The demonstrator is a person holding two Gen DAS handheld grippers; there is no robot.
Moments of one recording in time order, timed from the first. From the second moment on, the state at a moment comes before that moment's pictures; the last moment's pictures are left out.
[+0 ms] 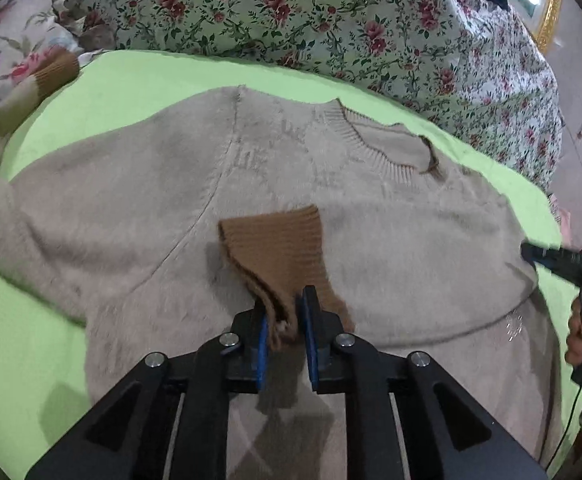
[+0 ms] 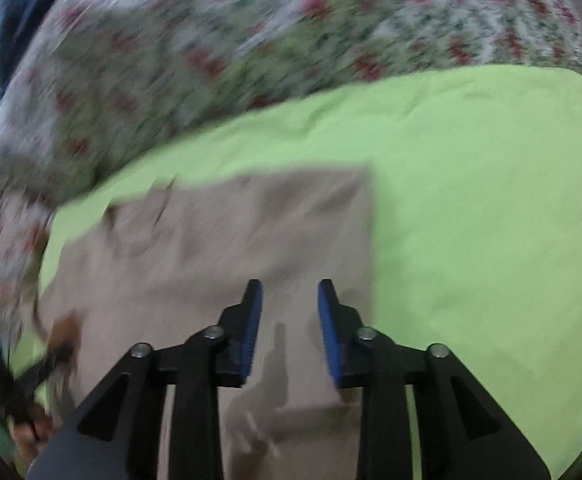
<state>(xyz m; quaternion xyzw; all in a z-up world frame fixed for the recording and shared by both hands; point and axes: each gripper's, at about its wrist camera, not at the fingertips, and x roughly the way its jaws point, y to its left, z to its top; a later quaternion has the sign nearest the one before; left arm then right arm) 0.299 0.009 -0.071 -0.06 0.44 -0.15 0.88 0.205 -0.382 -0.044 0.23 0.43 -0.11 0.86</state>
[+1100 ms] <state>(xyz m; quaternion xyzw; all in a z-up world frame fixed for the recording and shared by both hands) 0.460 0.234 -0.034 -0.05 0.43 0.02 0.90 0.135 -0.236 -0.042 0.32 0.45 0.03 0.83</state>
